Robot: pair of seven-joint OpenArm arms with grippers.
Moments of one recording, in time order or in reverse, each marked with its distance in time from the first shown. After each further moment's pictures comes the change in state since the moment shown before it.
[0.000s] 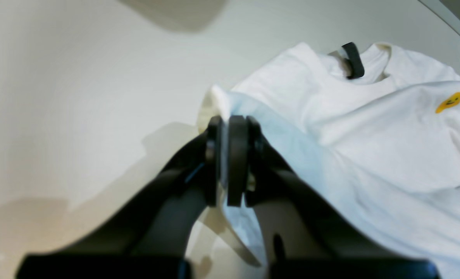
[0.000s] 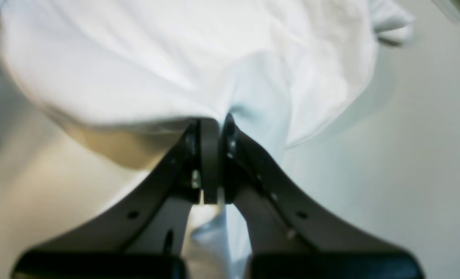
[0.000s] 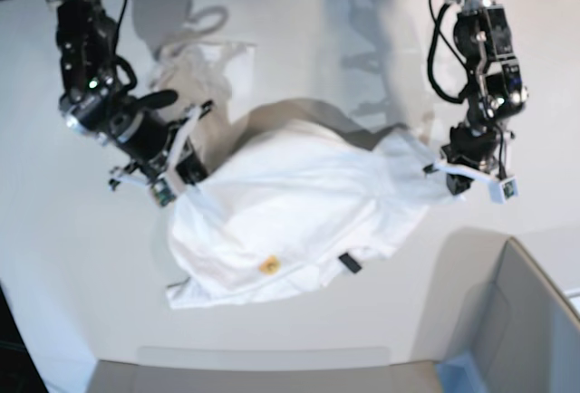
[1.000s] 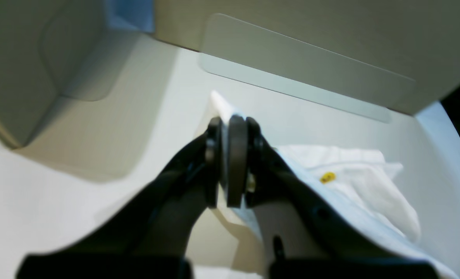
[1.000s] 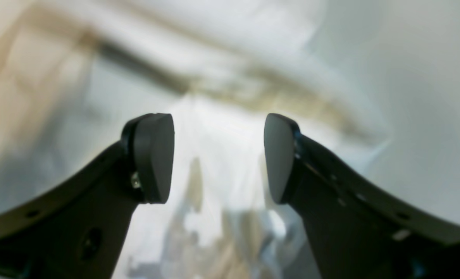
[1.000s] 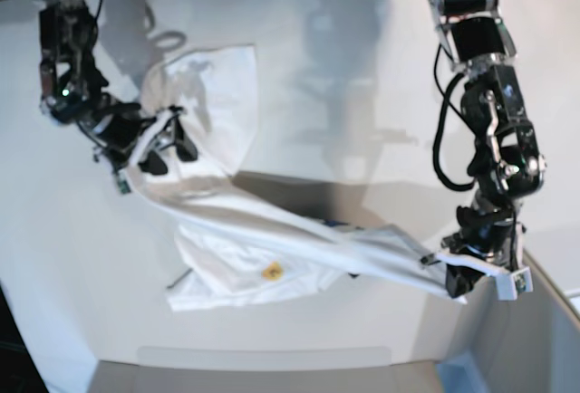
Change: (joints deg) left arm -19.9 -0.2 4.3 5.0 0.7 0.0 6.5; right arm -5.1 3.2 4.3 -11.5 9.8 -0.3 7.7
